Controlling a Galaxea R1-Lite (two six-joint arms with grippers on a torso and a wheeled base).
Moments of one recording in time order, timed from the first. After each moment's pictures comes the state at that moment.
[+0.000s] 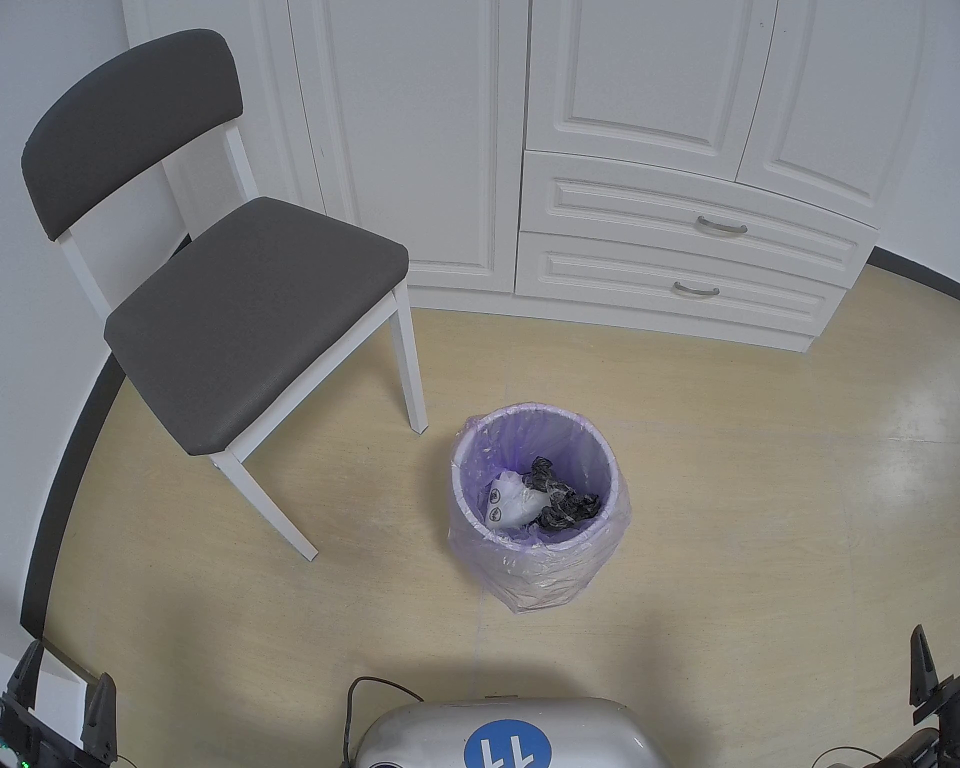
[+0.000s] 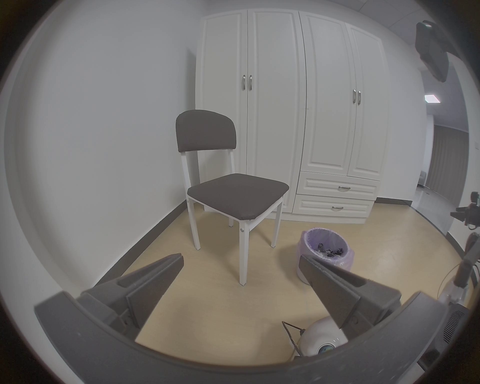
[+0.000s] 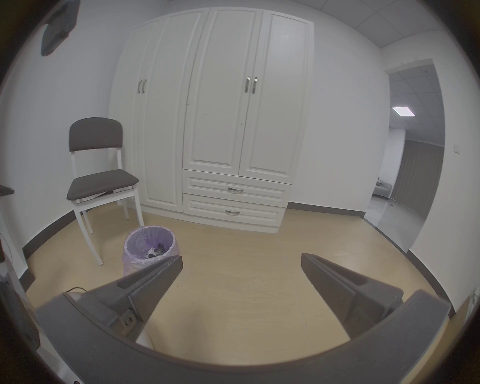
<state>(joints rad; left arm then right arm) 0.00 0.02 -0.02 0.00 0.03 -0.03 0.00 0.01 -0.02 -0.07 -0.16 -0.12</state>
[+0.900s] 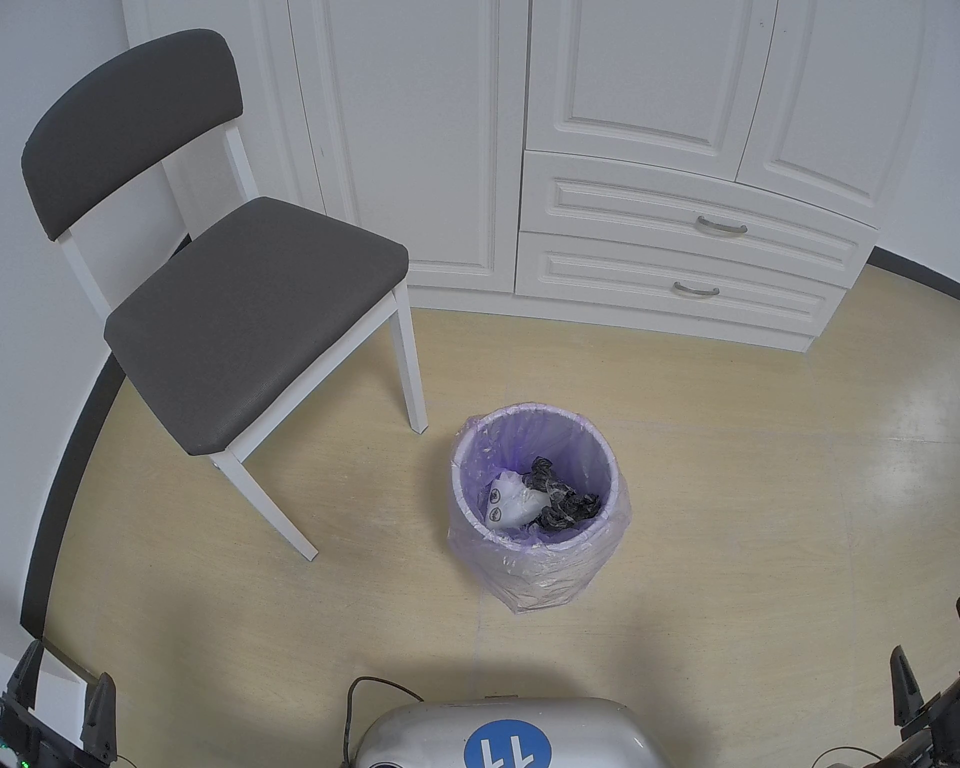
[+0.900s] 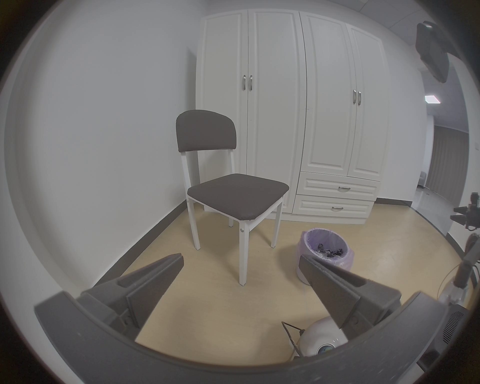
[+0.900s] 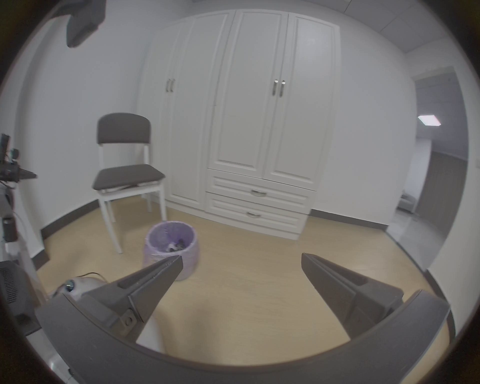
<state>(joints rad) 0.00 0.02 -0.02 0.00 0.03 -0.04 0.00 0.02 -0.02 -0.07 0.00 -0.19</state>
